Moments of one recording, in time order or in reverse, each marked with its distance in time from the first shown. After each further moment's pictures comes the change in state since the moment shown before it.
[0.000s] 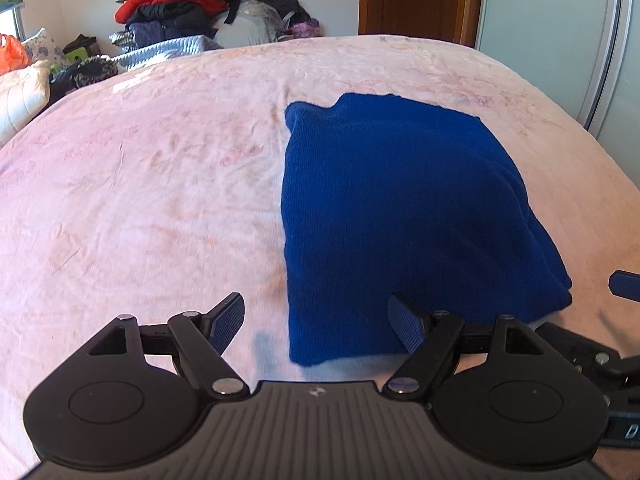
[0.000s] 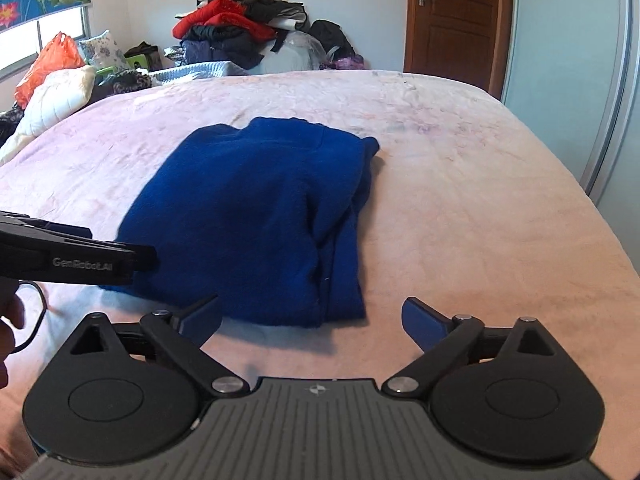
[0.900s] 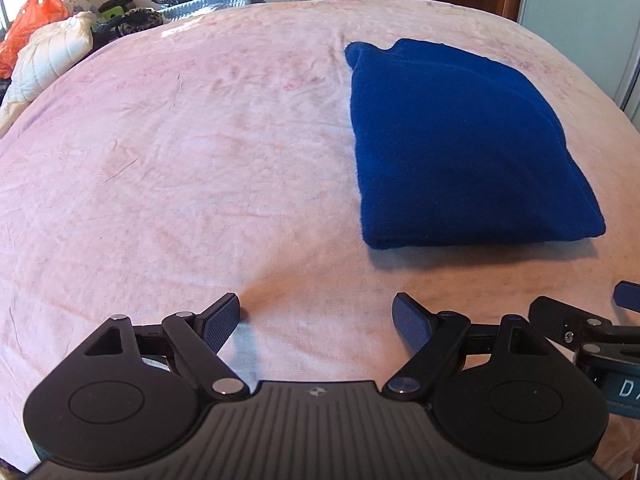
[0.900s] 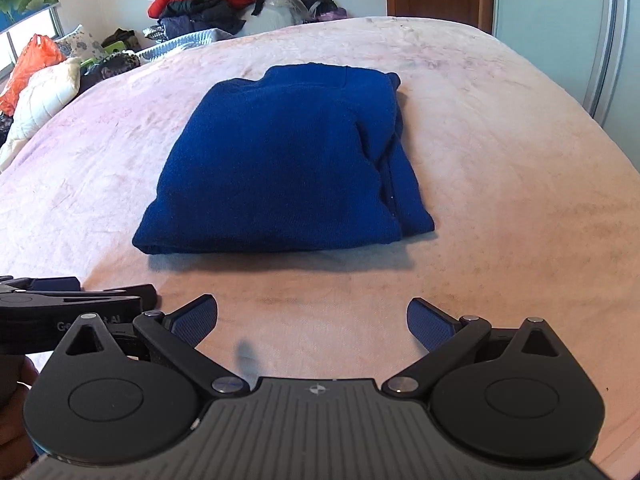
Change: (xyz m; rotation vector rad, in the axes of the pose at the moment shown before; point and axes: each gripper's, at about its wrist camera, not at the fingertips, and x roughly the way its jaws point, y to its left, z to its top) left arm -0.014 0.026 -0.046 -0.069 0.105 0.093; right arm 0.005 0.035 -0.020 0.133 0.141 -0.016
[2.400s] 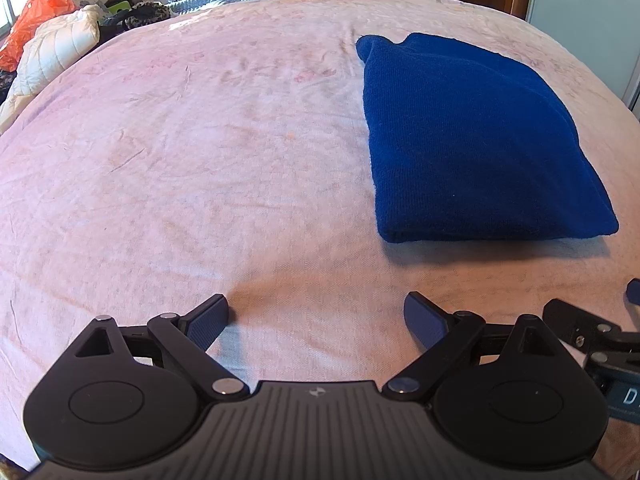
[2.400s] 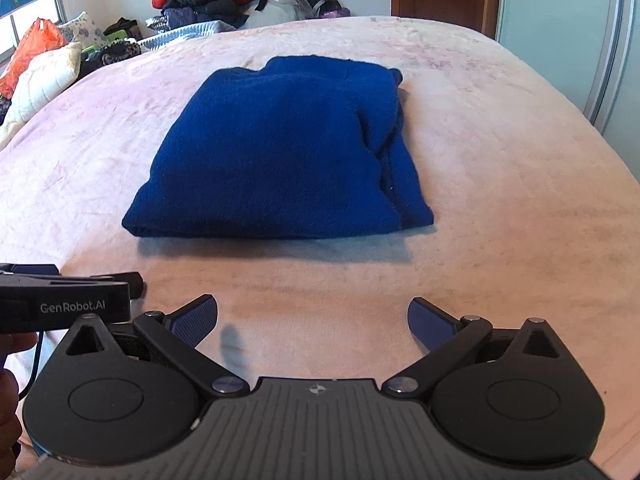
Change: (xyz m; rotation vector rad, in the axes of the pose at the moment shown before) left arm 0.003 0.006 -0.002 -0.015 0.011 0.012; right arm 0.002 0.003 -0.005 -0.052 -0.023 -0.029
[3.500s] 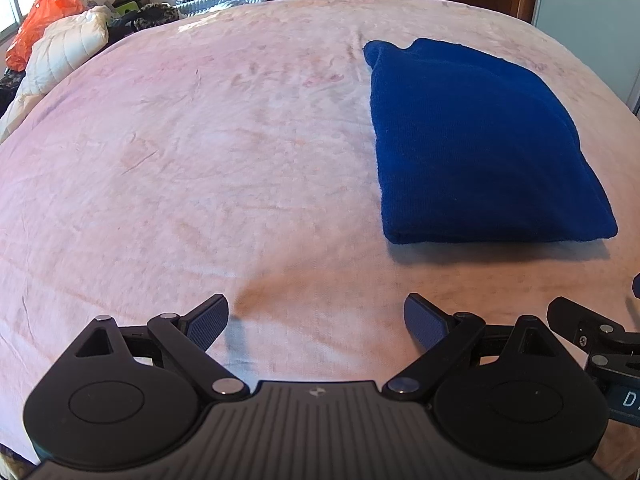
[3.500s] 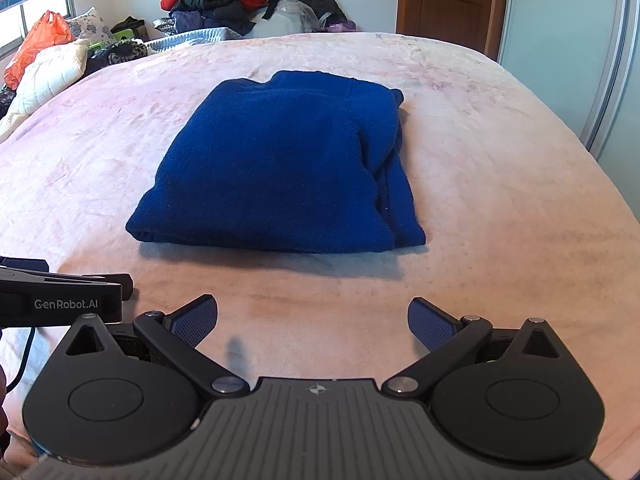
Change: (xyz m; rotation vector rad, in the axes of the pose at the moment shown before) left arm -0.006 0.001 0.000 -0.011 -0.003 0.021; right arm -0.007 0.003 0.001 -0.038 -0.019 -0.002
